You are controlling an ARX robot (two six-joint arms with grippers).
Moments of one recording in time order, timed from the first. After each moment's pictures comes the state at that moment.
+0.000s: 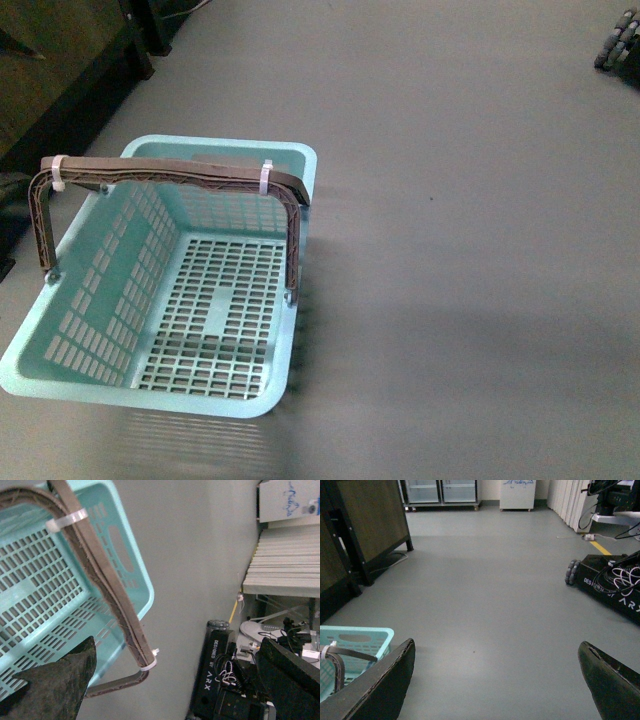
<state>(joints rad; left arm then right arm) -0.05 1.63 0.50 0.63 0.15 -1.24 0.00 0.00 0.02 0.00 0.00 0.00</state>
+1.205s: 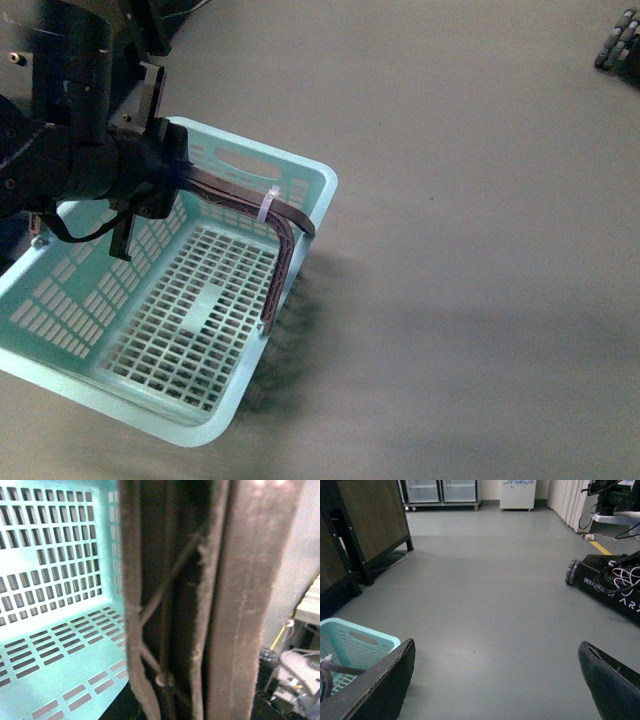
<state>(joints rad) -0.21 2.22 1.00 0.53 -0.02 -1.42 0.00 0.00 0.02 0.00 0.00 0.00</state>
